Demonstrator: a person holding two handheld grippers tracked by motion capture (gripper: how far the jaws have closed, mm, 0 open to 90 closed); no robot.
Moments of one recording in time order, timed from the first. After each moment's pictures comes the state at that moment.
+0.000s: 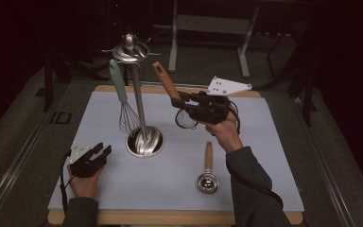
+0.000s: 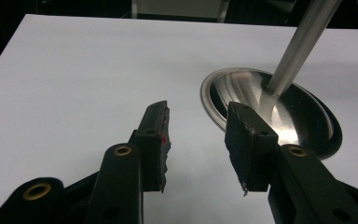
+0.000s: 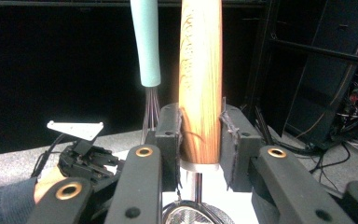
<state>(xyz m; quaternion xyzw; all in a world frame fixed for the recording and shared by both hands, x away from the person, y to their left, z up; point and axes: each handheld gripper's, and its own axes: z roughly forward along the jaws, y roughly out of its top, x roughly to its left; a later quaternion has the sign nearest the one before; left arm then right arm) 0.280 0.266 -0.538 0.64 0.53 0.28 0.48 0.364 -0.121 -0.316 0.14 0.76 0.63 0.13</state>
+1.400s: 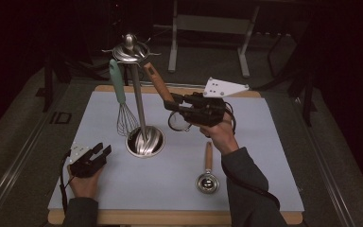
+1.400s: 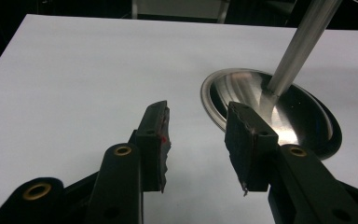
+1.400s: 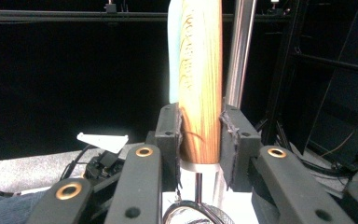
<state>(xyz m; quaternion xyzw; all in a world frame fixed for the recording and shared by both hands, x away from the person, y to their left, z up) 0.279 0.266 -0.537 0.64 0.53 0.28 0.48 0.353 -0.109 -0.309 0.10 0.75 0.65 0.10</state>
